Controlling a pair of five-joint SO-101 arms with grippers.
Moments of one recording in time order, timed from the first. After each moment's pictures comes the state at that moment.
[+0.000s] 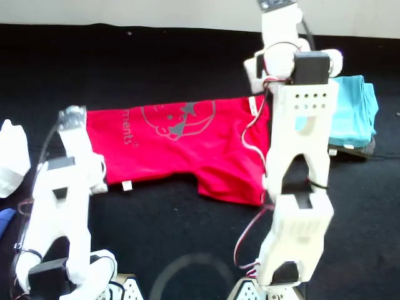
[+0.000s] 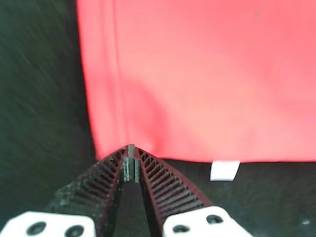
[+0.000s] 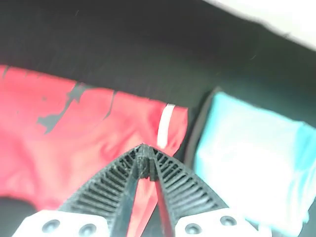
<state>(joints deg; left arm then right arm) -20.5 -22.2 57.3 44.8 -3.2 -10.5 20.4 -61.5 100.4 17.3</state>
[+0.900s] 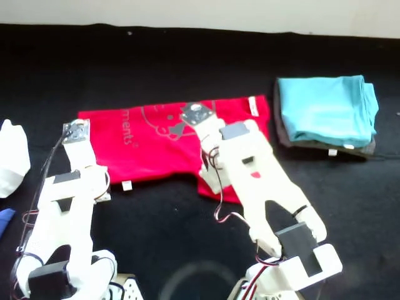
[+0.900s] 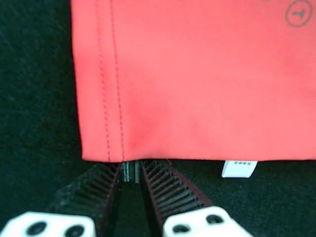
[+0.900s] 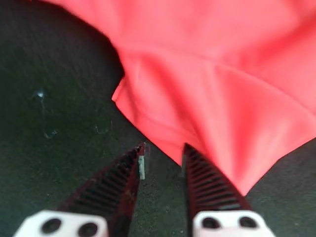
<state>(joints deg) -20.4 -23.0 64.7 35.0 -3.2 -27.5 -1.8 23.8 72.9 17.3</state>
